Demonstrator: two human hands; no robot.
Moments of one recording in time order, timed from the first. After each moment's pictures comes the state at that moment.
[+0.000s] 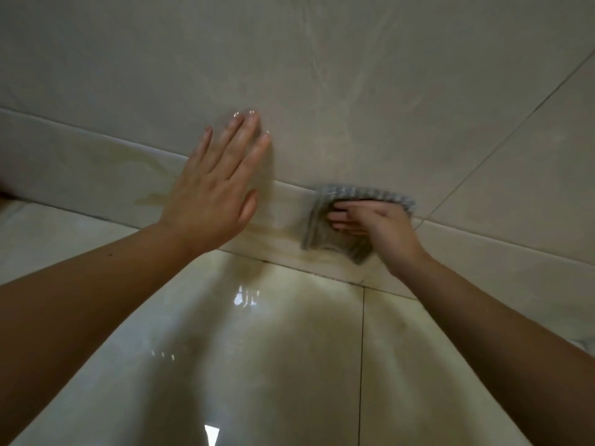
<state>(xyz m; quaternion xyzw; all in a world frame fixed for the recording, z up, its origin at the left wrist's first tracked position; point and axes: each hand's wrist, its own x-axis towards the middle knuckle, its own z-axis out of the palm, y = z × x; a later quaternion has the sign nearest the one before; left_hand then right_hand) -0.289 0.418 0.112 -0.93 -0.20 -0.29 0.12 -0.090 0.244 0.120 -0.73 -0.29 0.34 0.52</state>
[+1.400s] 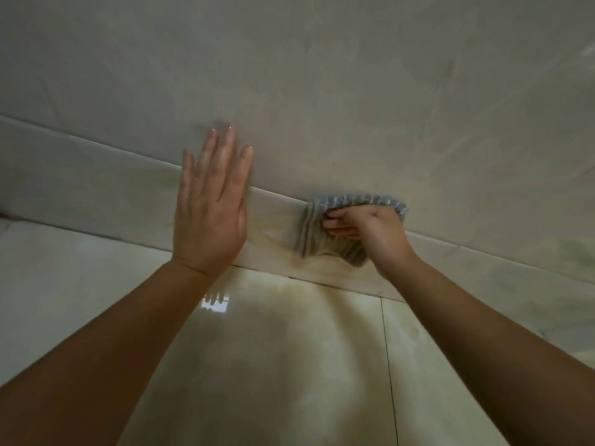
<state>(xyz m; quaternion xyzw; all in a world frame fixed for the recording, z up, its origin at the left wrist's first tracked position) -0.349 0.491 0.088 -0.85 -0.27 -0.45 -0.04 -0.177 0.346 0.146 -0.79 -0.21 0.28 0.50</state>
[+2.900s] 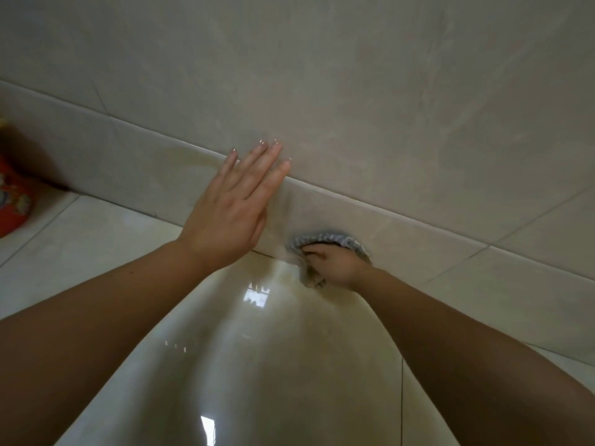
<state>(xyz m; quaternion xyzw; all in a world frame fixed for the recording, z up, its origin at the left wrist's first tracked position) -0.354 0.456 0.094 -0.93 -0.19 -0.30 0.03 -0.159 0.340 0.038 -0.79 -0.51 0.33 0.07</state>
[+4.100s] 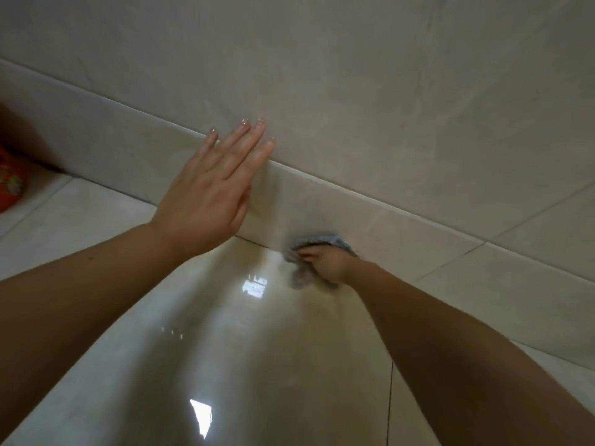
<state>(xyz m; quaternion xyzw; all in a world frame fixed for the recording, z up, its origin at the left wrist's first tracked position) -0.365 0.456 0.102 -0.93 -0.22 -0.29 0.05 -0.145 0.342 0.005 -0.77 -0.50 0.41 0.02</state>
